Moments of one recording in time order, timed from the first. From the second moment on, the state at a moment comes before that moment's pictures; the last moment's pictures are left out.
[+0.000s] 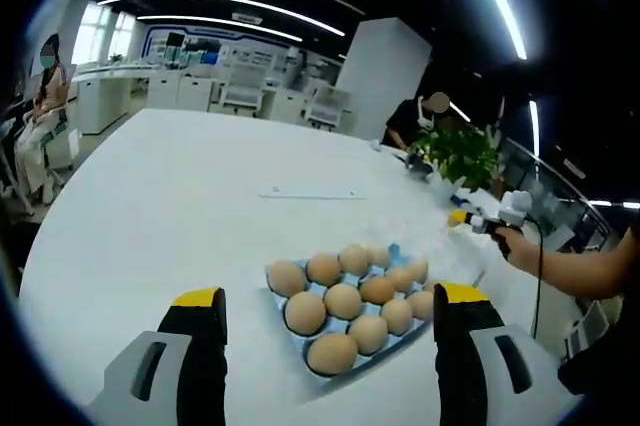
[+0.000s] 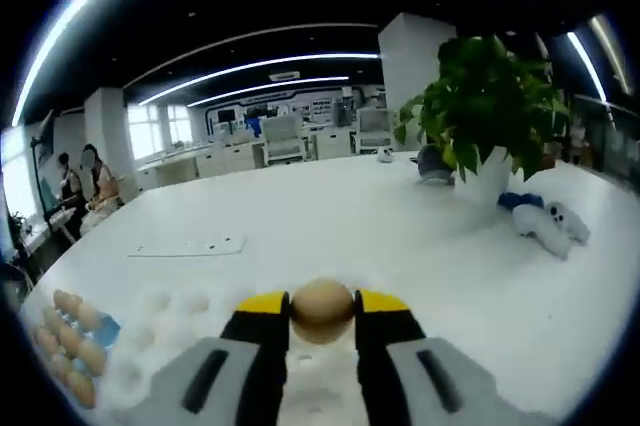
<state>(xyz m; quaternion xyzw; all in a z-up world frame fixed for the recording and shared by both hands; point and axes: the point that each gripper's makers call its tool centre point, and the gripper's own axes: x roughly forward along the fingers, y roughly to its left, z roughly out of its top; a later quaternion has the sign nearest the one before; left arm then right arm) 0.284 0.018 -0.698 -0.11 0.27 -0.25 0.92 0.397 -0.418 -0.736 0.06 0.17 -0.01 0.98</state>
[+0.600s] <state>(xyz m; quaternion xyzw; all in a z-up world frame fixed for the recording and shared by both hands) 0.283 0.020 -0.698 -0.12 0.27 -0.25 0.92 0.400 -0.326 -0.735 0.08 0.18 0.11 0.97</state>
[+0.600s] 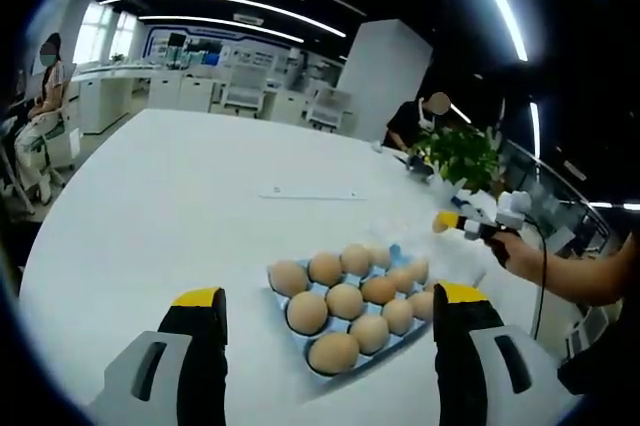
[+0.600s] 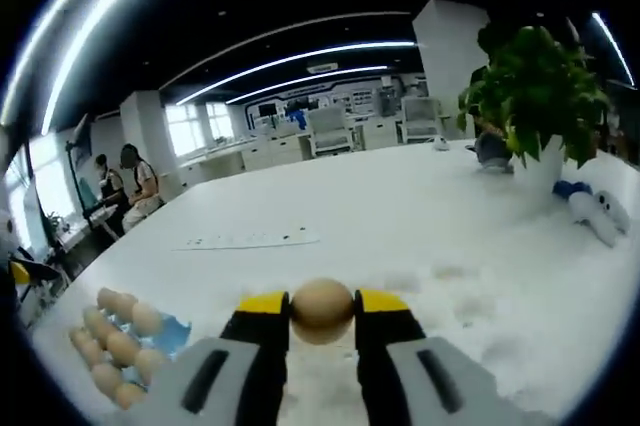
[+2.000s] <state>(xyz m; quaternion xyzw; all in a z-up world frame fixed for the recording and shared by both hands) 0.283 0.021 -0.700 -0.12 0.27 -0.25 0.92 0.382 -0.182 -0.783 -0.03 0.26 0.32 0.91</state>
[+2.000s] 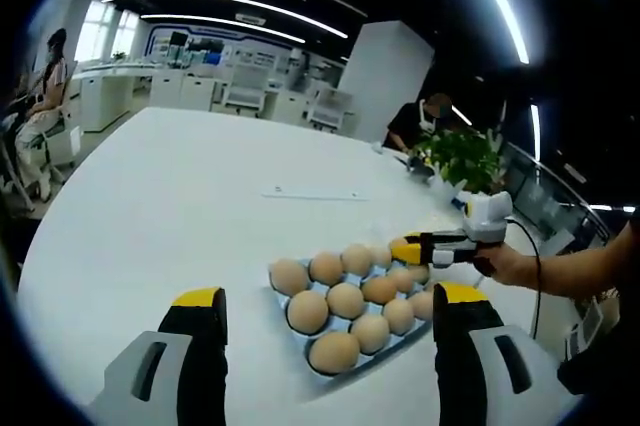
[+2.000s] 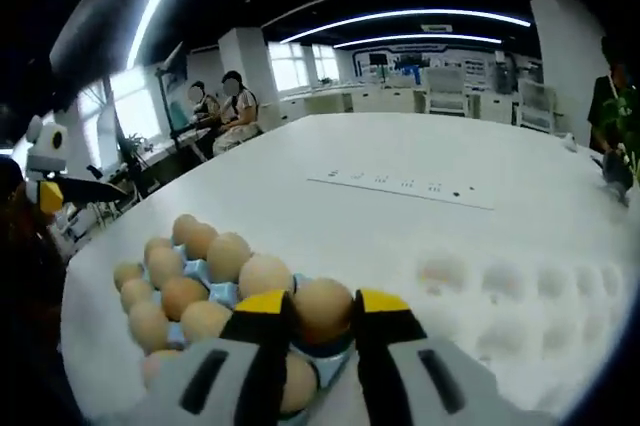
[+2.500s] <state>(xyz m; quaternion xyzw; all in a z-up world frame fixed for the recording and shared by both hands) 0.272 0.019 -0.694 -0.12 0.26 -0.25 0.92 0.376 -0.183 -0.779 -0.07 0.24 0.33 0.91</state>
